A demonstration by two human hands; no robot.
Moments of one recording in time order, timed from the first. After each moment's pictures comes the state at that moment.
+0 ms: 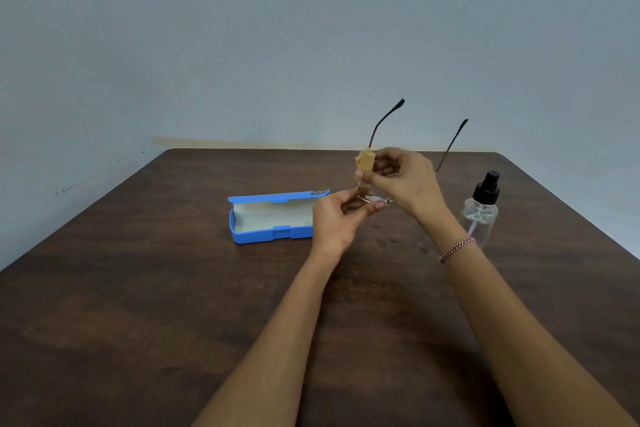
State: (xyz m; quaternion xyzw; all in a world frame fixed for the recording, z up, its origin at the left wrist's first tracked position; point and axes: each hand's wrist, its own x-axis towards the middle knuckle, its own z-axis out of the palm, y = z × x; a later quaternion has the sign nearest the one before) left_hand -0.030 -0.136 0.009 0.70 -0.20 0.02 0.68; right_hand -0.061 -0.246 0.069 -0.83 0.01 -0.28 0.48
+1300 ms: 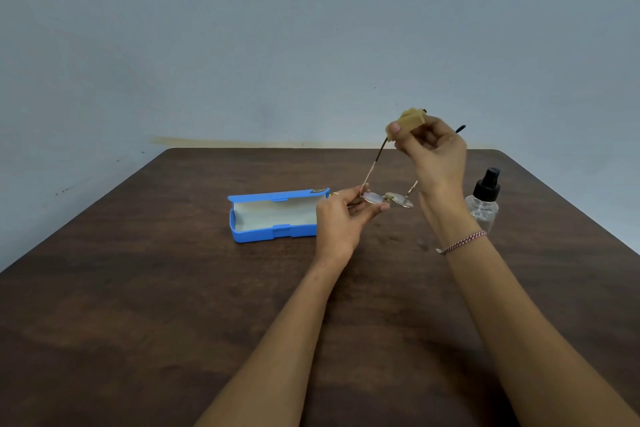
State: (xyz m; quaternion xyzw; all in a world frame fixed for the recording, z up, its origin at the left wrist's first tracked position) left_hand -0.036 -0.140 0.004 0.73 -0.20 0.09 0.65; right_hand -0.069 -0.248 0.087 -0.59 0.01 -0.41 0.70
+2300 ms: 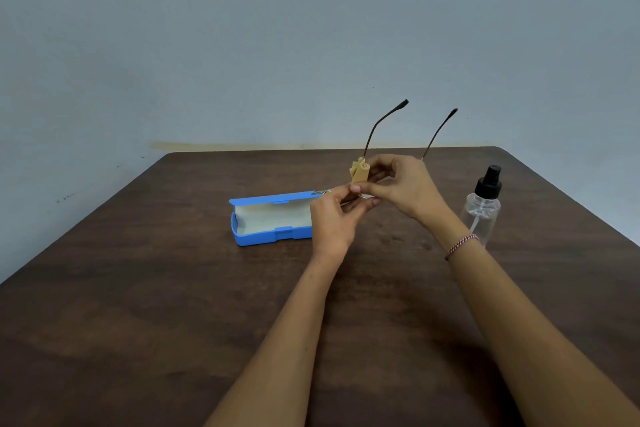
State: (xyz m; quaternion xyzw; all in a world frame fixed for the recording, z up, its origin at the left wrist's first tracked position) left_hand -0.033 -0.130 0.010 0.75 -0.21 0.12 0.61; right_hand -0.062 -0.249 0.062 -0.86 -0.05 -0.22 0.46
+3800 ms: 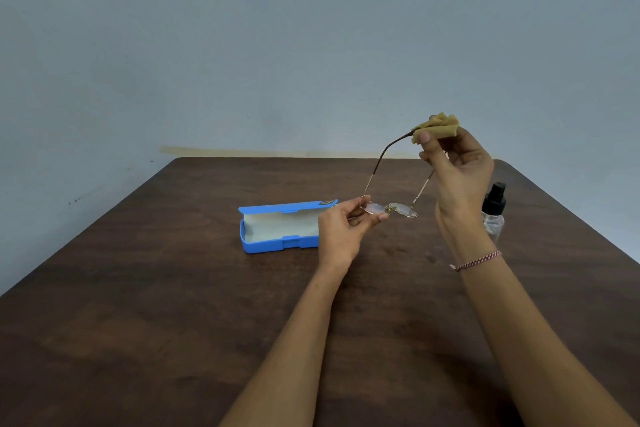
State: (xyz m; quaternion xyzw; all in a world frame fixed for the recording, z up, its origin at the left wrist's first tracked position) left_hand -0.027 -0.133 0.006 0.75 -0.17 0.05 0.63; right_hand -0.082 -0.247 0.092 -0.54 -0.03 -0.48 0.69
